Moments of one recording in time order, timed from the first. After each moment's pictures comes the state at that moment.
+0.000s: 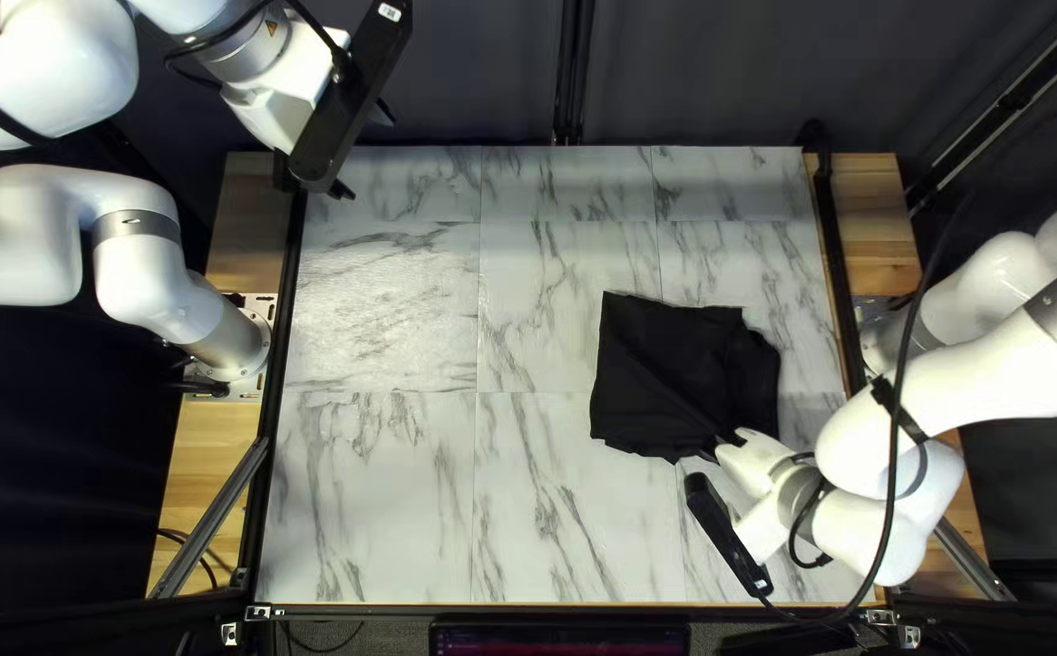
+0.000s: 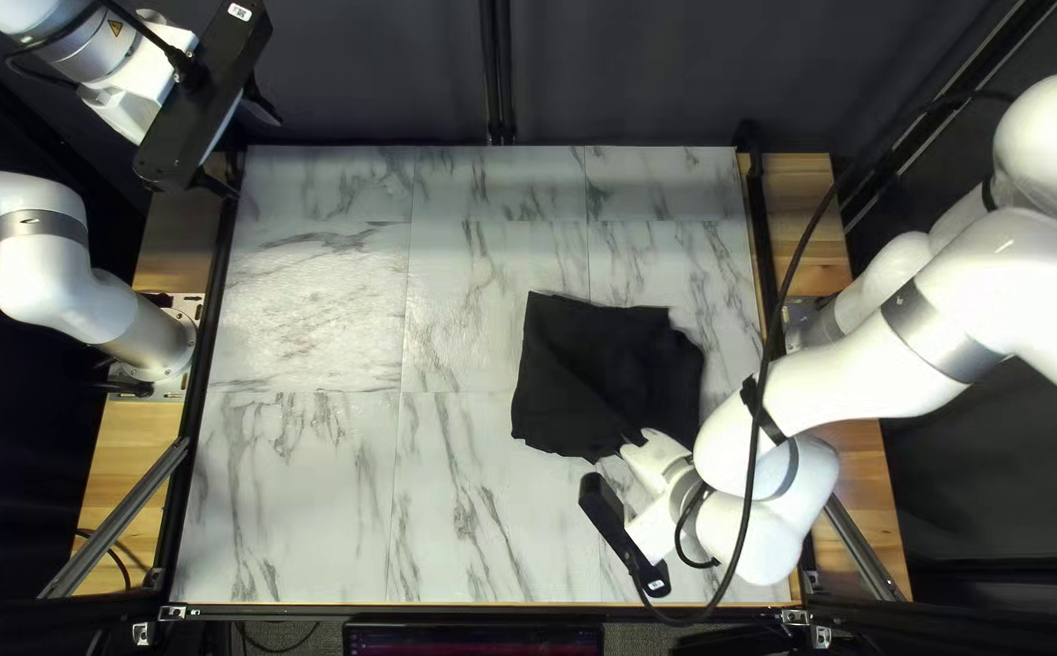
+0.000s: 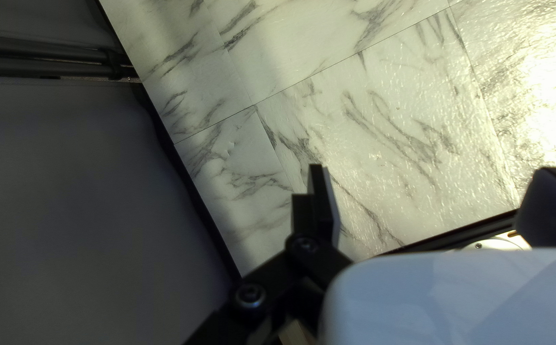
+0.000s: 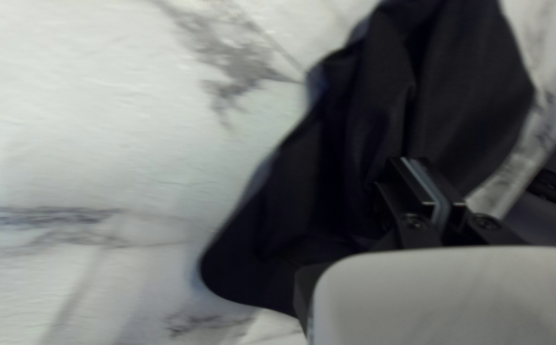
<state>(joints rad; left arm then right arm) 0.31 -0.83 -0.91 -0.06 1.42 0.76 0.81 0.00 -0.66 -0.70 0.92 0.54</state>
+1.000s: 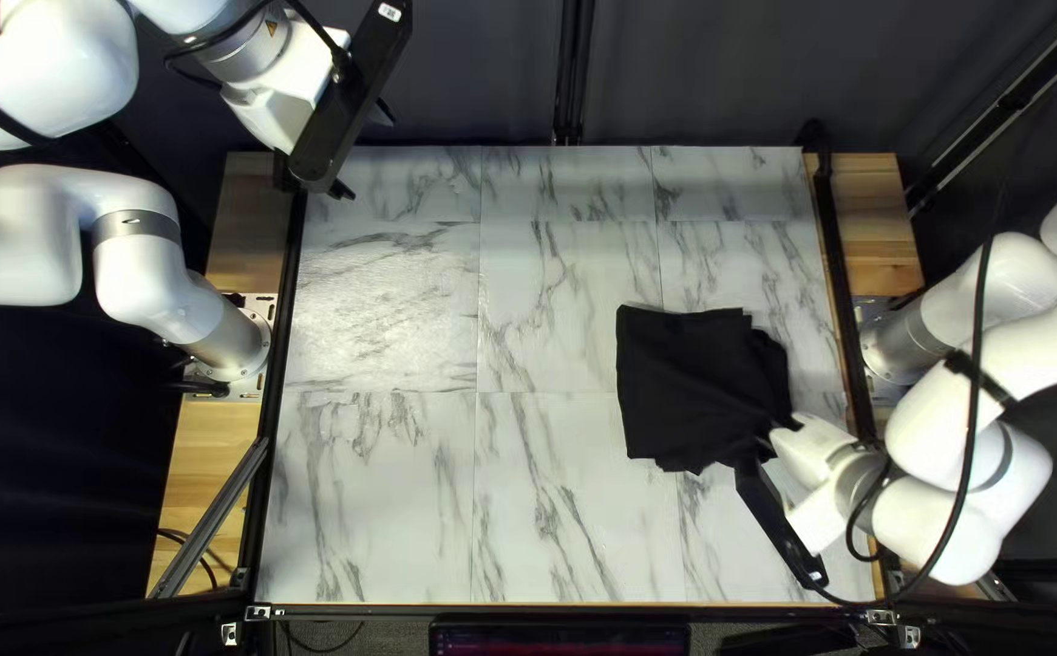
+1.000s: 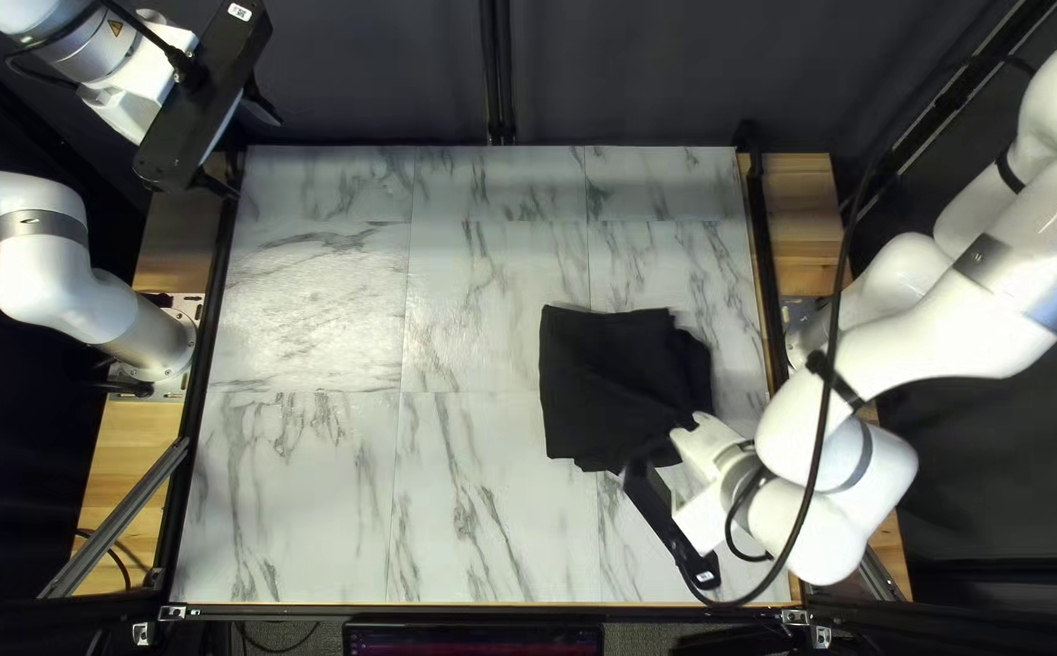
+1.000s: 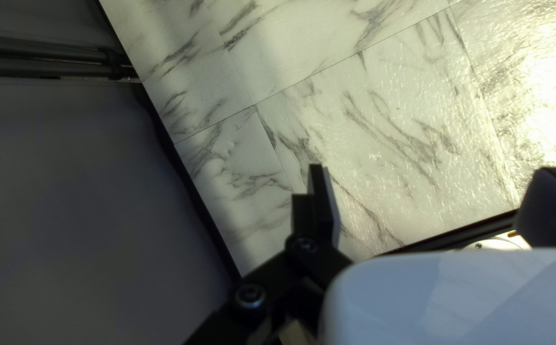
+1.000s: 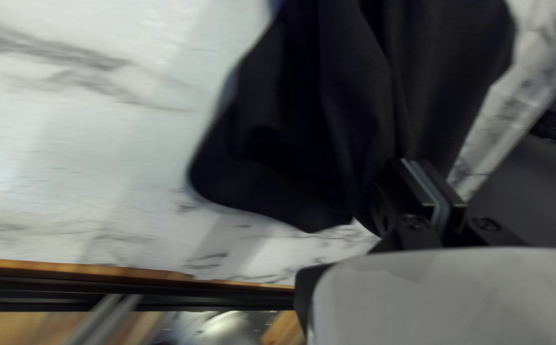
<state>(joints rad) 0.31 -0.83 -0.91 -0.06 1.42 0.76 0.93 -0.11 -0.57 -0.53 1.00 0.54</state>
